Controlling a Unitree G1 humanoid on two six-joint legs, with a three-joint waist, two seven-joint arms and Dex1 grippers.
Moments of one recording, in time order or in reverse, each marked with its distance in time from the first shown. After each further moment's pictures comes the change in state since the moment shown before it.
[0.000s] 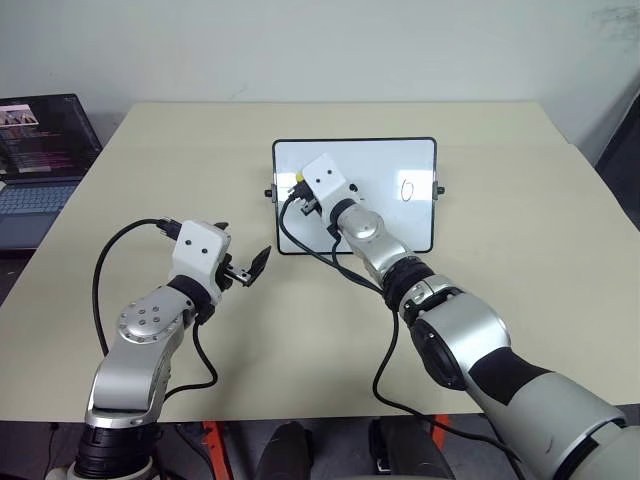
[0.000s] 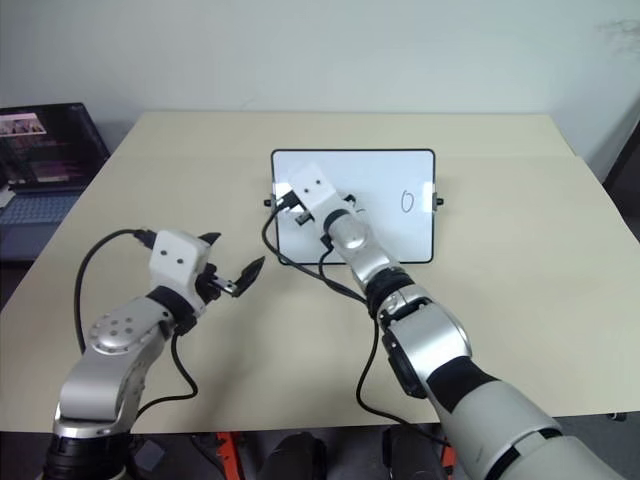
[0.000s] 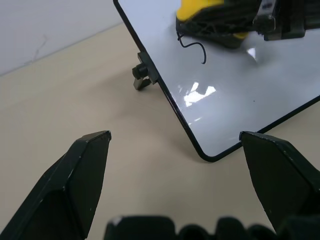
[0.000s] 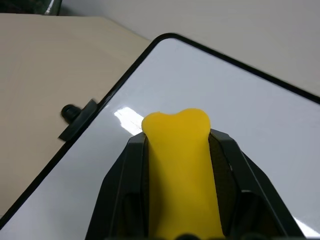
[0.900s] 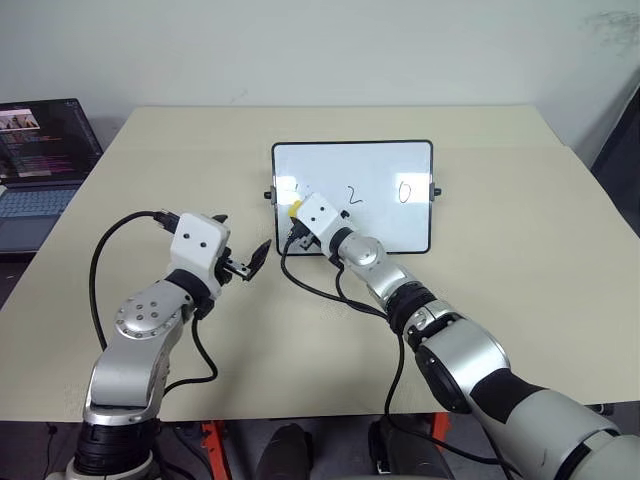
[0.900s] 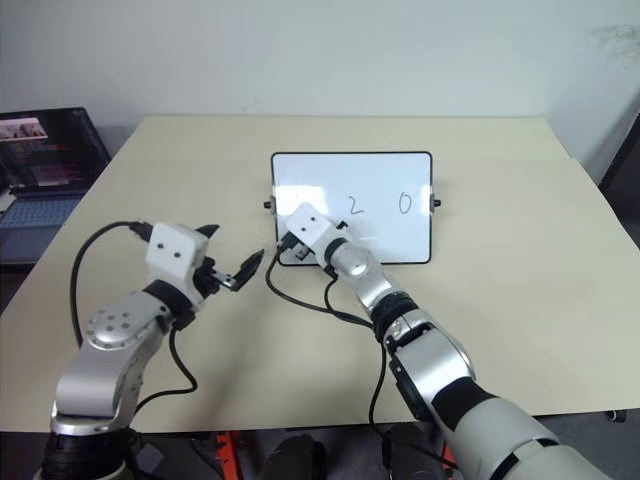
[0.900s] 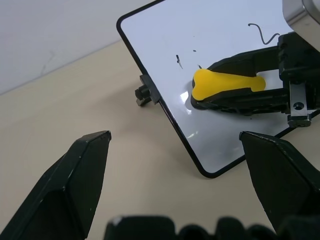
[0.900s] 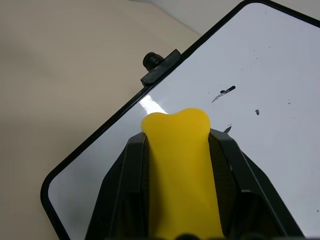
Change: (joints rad) left arm -0.026 -0.002 -0.007 -0.002 0.000 0.014 0.000; right arm 0.156 -0.022 0.086 -0.133 -0.035 -0.018 0.113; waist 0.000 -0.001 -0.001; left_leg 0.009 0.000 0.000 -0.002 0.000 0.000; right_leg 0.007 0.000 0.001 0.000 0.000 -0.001
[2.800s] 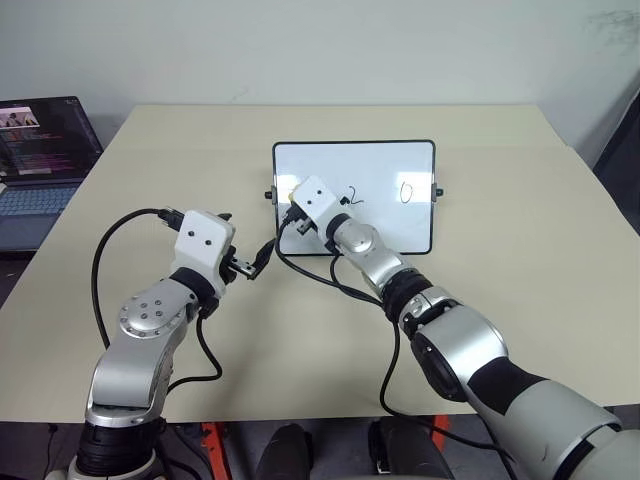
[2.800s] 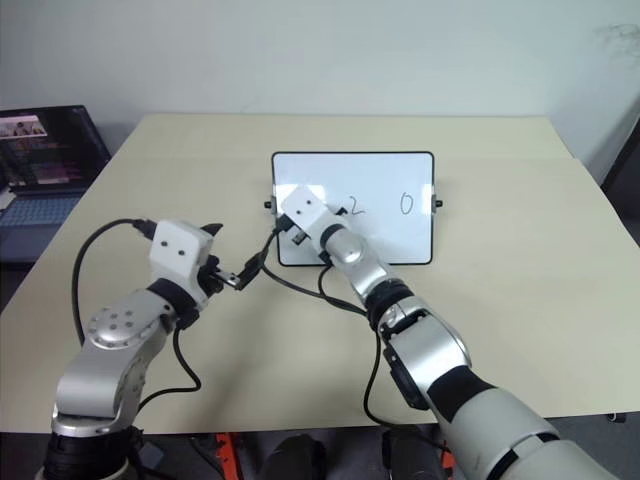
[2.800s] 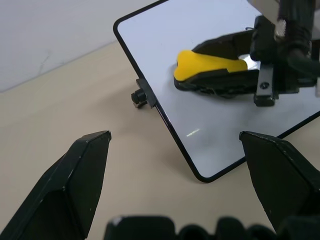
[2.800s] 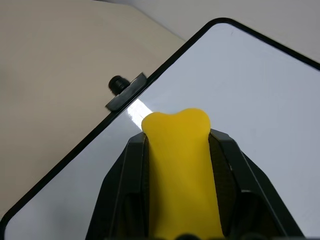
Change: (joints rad) left arm -0.016 -0.003 -0.009 -0.054 -0.002 0.062 0.019; right arm -0.073 0.019 -0.008 0.059 -0.016 0.028 -0.076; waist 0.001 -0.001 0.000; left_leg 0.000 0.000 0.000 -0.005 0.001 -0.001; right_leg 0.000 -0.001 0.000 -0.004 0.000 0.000
